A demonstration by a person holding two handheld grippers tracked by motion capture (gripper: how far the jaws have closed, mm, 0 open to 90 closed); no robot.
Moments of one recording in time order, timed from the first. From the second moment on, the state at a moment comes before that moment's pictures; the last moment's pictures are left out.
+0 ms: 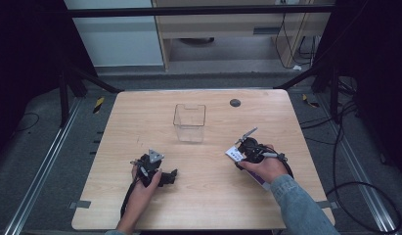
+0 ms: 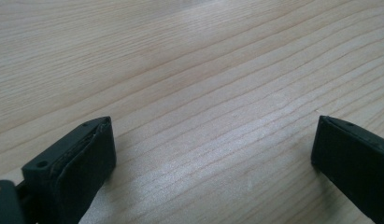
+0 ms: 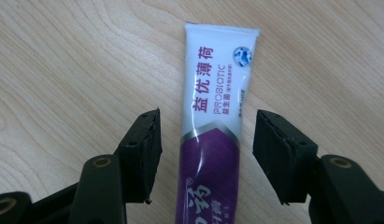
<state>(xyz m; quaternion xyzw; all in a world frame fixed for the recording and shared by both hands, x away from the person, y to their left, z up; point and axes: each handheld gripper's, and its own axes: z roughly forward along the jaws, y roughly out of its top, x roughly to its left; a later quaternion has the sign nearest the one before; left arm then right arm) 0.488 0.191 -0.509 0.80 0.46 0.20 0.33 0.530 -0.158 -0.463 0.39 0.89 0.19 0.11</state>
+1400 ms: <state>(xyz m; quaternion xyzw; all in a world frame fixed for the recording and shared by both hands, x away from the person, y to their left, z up) 0.488 0.191 -0.509 0.80 0.46 0.20 0.33 0.539 -0.159 -0.475 0.41 0.89 0.20 0.09</state>
